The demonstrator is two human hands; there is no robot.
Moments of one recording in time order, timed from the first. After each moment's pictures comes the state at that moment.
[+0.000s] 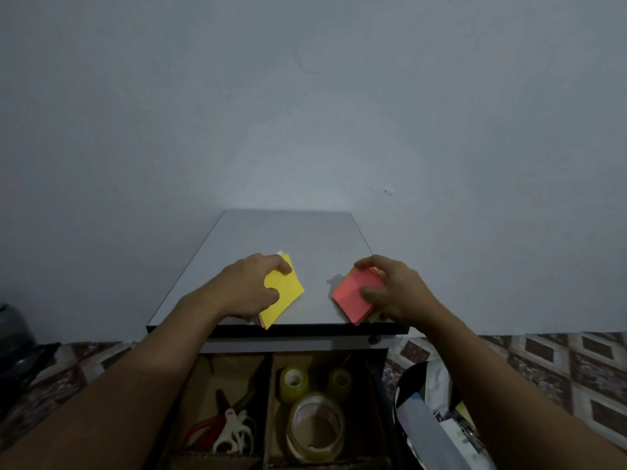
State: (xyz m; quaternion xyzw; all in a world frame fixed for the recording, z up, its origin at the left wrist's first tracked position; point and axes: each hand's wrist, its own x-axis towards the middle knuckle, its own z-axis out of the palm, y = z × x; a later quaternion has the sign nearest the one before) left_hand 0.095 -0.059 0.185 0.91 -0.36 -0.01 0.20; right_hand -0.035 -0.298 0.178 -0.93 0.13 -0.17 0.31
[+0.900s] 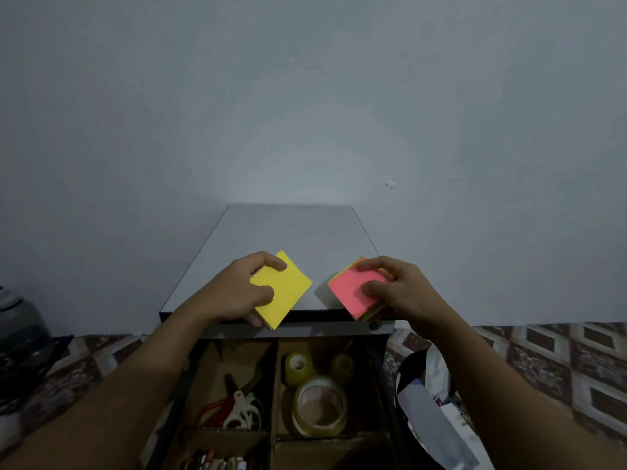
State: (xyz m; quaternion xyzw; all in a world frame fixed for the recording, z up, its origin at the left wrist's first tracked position) left_hand 0.062 -0.030 0.178 0.81 -0.30 -0.13 0.48; right_hand -0.062 -0.282 0.169 -0.79 0.11 -0.17 0.58
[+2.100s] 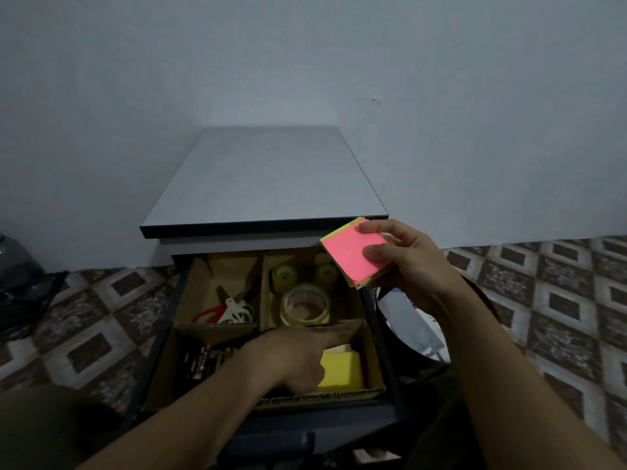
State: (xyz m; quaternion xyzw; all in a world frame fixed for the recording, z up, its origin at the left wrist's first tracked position) left_hand -0.092 -0.064 0.070 0.84 -0.45 -0.31 0.02; right_hand -0.151 -0.262 0.118 -0.67 0.14 -0.12 0.72
